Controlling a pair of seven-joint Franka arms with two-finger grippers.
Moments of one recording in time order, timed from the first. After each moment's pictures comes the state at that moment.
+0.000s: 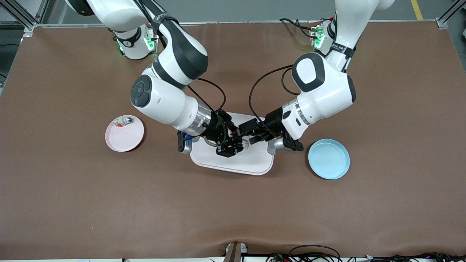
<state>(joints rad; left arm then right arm) -0.51 0.40 -0.06 -1.65 -1.11 2.50 0.04 0.58 0.64 0.02 -1.13 0.54 2.14 1.83</state>
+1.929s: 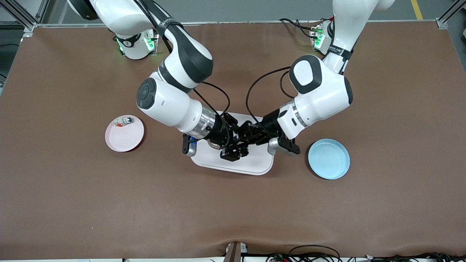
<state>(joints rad) -0.52 0.42 -0.06 -1.63 -1.11 2.50 0.16 0.58 0.68 0.02 -1.11 0.56 2.20 1.85</state>
